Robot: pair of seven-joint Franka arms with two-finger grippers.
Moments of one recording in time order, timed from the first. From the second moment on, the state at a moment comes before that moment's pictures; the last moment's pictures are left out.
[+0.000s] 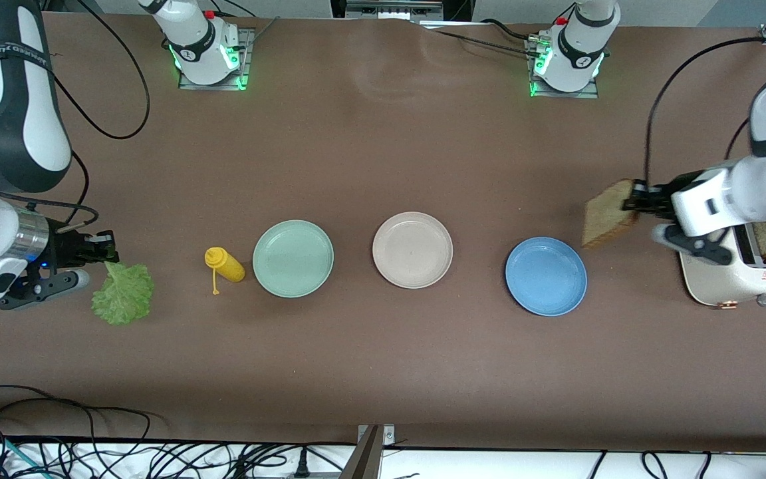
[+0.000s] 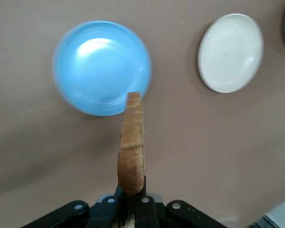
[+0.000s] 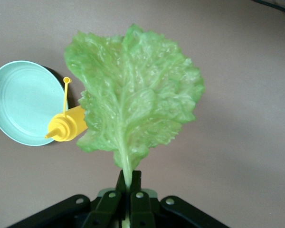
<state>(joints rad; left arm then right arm) 0.36 0.34 -0.49 -1.54 -0.17 1.53 0.21 -0.08 0.46 0.13 -1.37 0.00 1.72 -0.28</state>
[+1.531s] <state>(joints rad) 0.10 0.91 -0.49 -1.47 -0.70 1.97 0.41 -0.03 0.42 0.35 -1.31 -0.01 1.60 0.06</state>
